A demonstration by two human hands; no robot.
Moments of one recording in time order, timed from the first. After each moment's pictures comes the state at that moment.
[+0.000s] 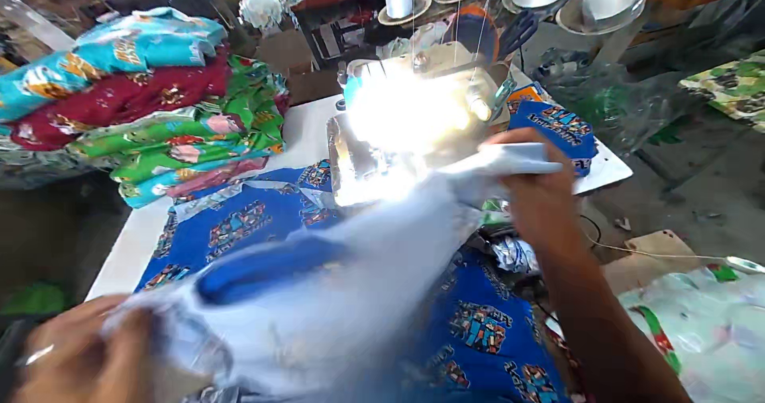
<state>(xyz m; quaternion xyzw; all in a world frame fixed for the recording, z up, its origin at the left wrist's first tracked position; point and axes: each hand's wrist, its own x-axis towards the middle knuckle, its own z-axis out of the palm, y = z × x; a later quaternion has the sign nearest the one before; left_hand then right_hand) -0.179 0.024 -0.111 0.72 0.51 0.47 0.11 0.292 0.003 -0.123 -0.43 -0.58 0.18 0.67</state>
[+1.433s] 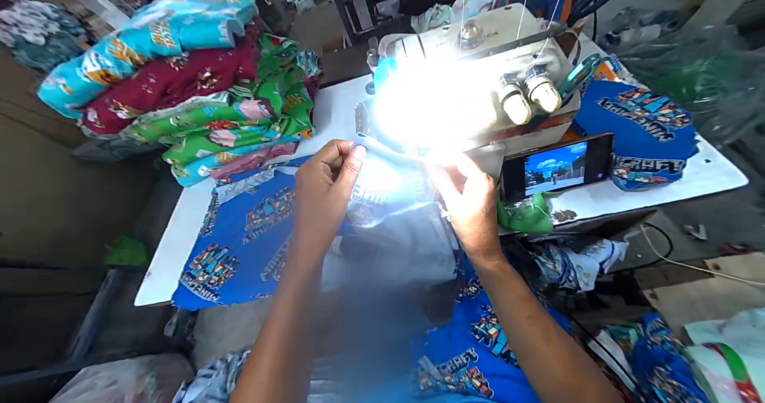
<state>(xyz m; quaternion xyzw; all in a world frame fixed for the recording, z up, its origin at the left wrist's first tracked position) 0.022 0.138 -0.098 0.76 0.44 0.41 0.24 0.195 0.071 -0.173 -0.53 -0.48 0.20 0.67</state>
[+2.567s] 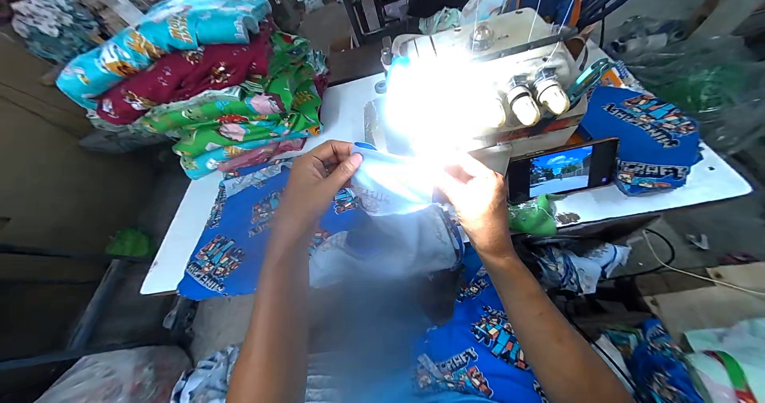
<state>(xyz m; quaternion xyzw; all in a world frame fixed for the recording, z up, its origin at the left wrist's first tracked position) -0.004 0.146 -0.089 0.72 0.43 0.38 0.38 0.201 0.068 -0.165 -0.49 -0.49 0.25 0.67</state>
